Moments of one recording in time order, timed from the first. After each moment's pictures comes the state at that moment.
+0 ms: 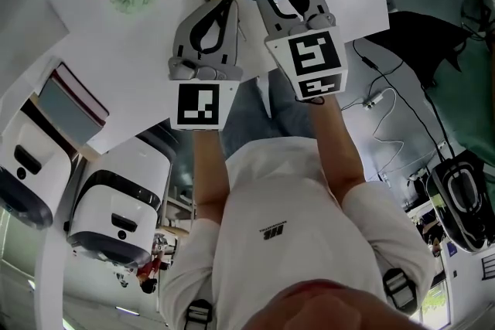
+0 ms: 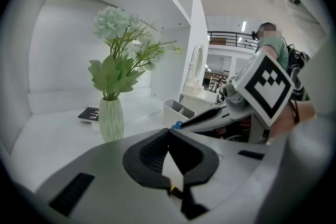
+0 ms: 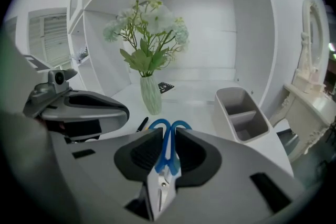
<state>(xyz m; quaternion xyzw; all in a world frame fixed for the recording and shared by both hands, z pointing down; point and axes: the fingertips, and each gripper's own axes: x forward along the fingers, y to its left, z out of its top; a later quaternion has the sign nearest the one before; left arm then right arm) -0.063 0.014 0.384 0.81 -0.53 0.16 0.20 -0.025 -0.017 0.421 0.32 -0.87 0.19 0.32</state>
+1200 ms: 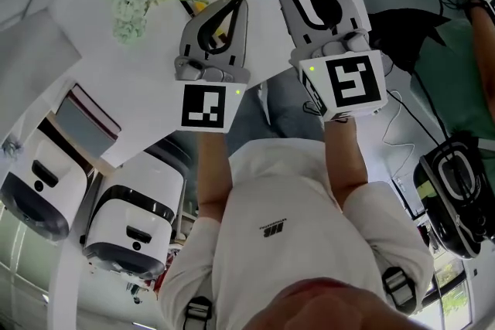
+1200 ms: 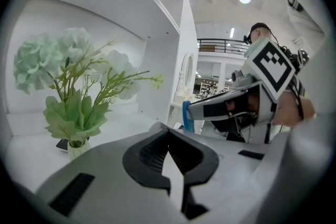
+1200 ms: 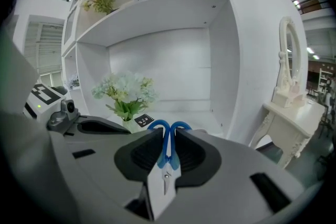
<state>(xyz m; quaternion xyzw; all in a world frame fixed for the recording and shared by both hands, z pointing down) -0.015 -0.033 0.323 0.84 -0.50 0.13 0.16 0.039 -0.070 0.310 0.41 -0.88 0.14 0.22</state>
